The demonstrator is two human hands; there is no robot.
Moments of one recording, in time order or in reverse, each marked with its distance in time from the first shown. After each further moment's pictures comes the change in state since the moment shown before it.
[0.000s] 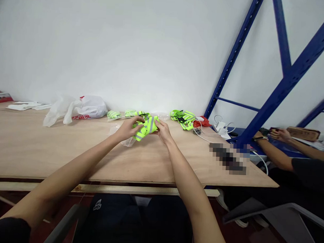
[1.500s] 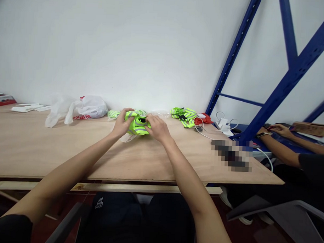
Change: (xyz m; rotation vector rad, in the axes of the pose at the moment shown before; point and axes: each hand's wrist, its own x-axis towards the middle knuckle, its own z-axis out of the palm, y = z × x) left_hand 0.000 -0.006 0.001 -0.199 0.408 -0.176; right_hand -0.011 -0.014 0.016 -1.347 -0.091 -0.845
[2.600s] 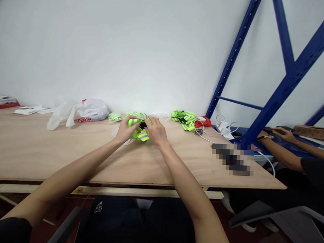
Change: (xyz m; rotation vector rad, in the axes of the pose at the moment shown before) left_hand -0.014 0.013 0.015 -0.275 -0.026 -0.195; right_hand 0.002 -0.012 0.009 -0.181 -0.005 0.086
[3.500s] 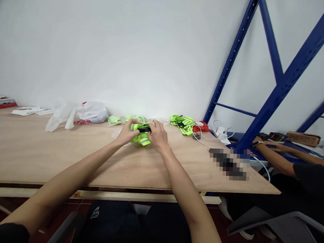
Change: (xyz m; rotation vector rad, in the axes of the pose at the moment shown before) left_hand 0.011 -0.012 -0.009 0.240 -0.104 0.129; right_hand -0.002 0.006 0.003 0.003 0.031 0.140
